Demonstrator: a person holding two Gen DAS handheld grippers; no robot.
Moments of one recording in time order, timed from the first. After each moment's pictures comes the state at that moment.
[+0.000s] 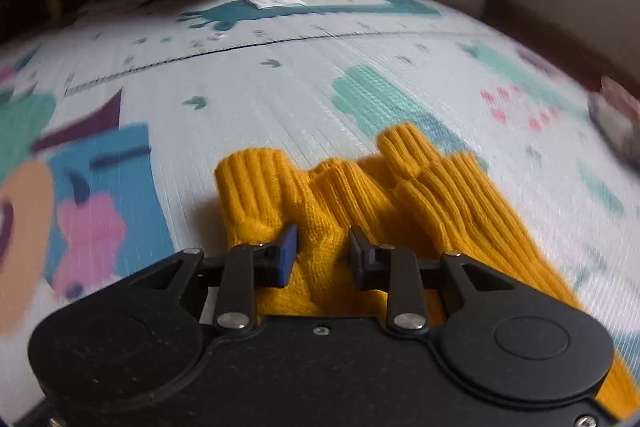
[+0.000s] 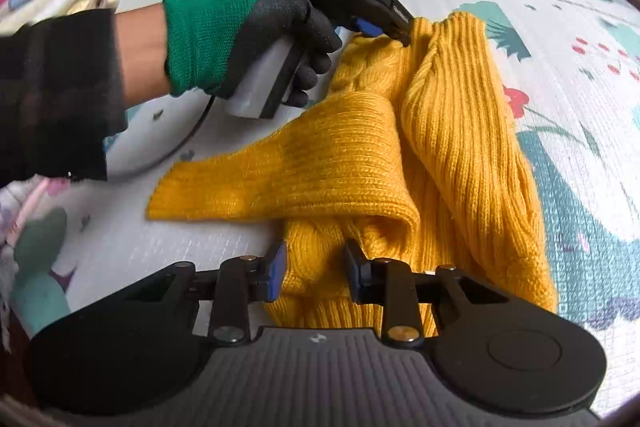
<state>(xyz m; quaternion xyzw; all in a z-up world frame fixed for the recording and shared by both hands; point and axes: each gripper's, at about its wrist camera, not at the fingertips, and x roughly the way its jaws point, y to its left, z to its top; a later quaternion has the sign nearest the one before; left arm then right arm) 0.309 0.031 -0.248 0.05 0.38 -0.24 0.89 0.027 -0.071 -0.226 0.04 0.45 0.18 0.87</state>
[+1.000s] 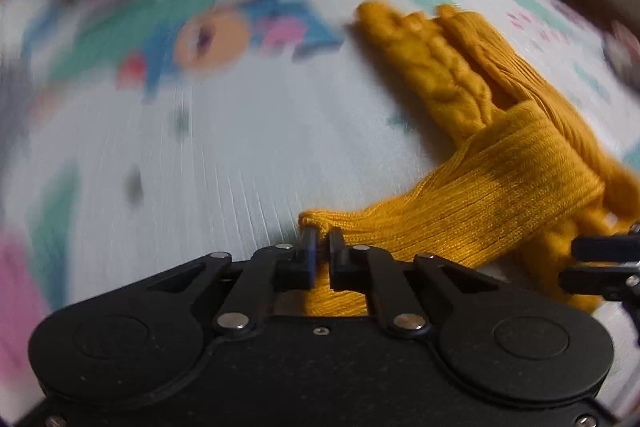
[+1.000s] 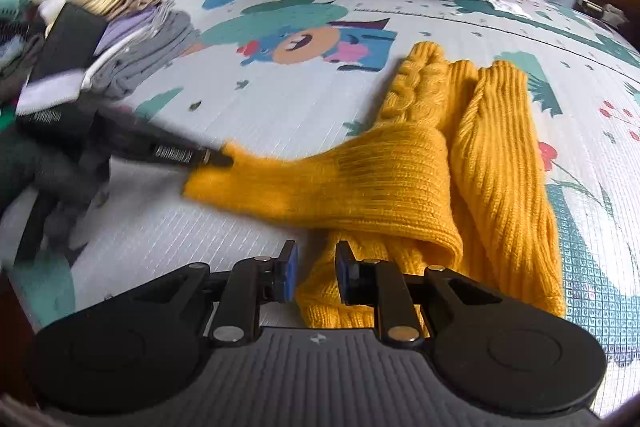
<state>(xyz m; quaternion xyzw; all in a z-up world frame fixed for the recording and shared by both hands) 0.116 0.157 -0.230 0.13 0.40 -0.15 0.90 0.017 -0.043 -0.220 -0.03 0.41 0.23 0.88</state>
